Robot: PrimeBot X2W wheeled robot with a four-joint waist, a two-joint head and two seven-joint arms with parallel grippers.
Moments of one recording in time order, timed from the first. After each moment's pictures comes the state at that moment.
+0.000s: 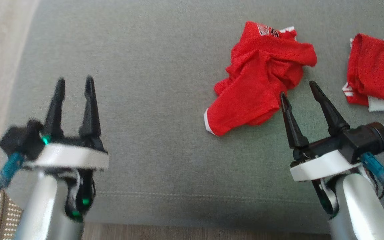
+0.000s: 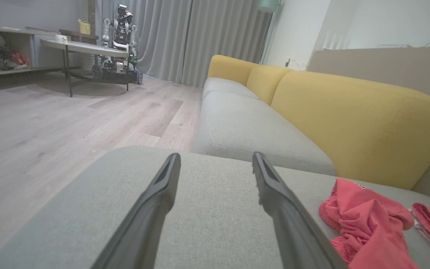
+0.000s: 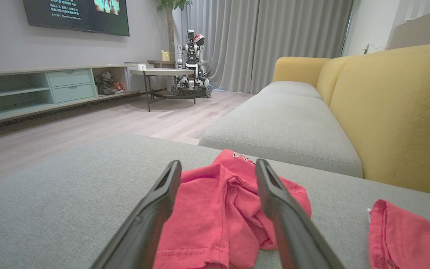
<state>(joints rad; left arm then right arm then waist) -0.24 0.20 -0.22 0.08 -0.42 0.06 -0.26 -0.19 -0.06 0.06 0.06 0.02 0.13 -0.26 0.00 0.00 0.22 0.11</state>
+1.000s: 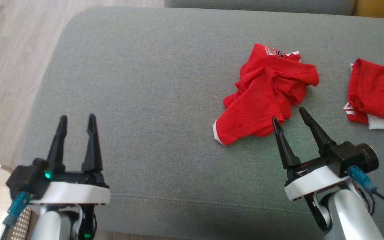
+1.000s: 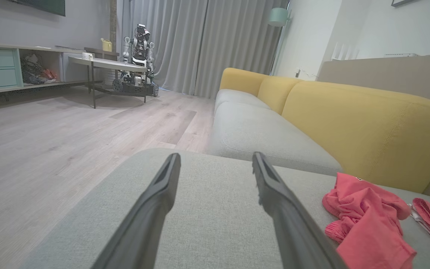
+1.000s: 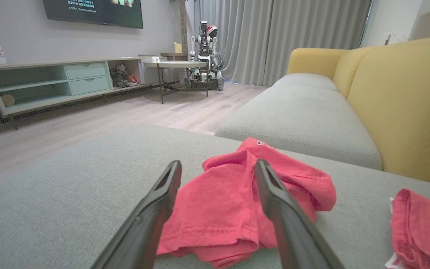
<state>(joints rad) -0.02 0.05 -0.04 0.00 -0.25 -0.08 -0.26 -0.13 -0.06 0.08 0.15 0.03 0.13 -0.26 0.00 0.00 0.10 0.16</state>
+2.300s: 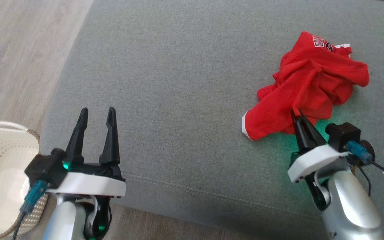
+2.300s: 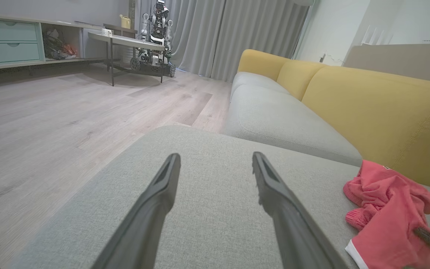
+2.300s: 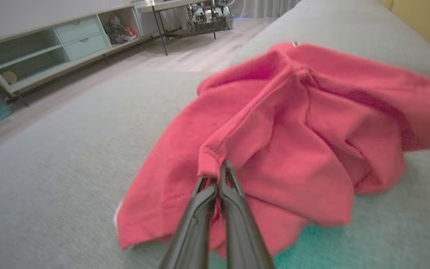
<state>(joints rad) -0.07 0.04 -0.15 0.04 -0.30 -0.06 -0.26 -0.32 -0.06 0.02 0.53 0.10 0.13 -0.26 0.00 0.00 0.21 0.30</state>
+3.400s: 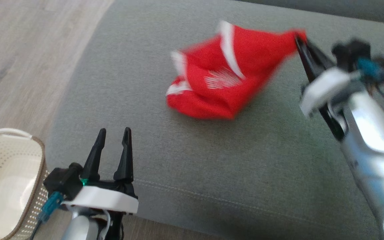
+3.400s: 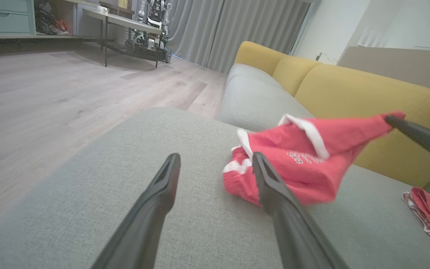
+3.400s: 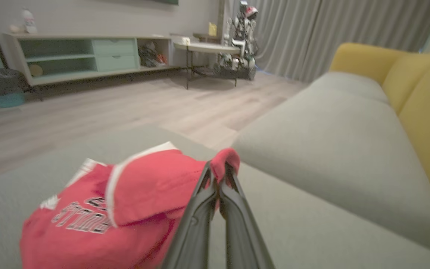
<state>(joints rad) -0.01 0.05 -0.23 0.07 -0.36 -0.03 -0.26 -0.77 -0.24 0.32 0.76 0.25 0.13 -0.24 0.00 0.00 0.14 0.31</state>
